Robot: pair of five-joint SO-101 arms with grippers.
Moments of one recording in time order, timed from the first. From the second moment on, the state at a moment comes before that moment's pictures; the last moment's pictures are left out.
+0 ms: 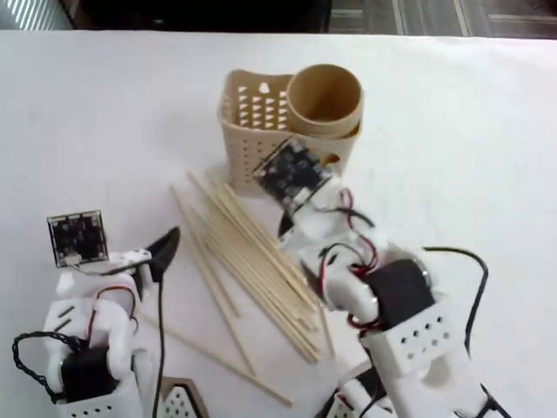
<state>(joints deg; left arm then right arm) -18.2 -104.4 81.9 64.8 -2.8 -32.8 -50.8 31.6 75.4 22.2</state>
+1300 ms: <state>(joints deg) -23.3 -104.1 83.3 62.3 -2.8 -39.5 4.2 22.8 59.5 18.2</state>
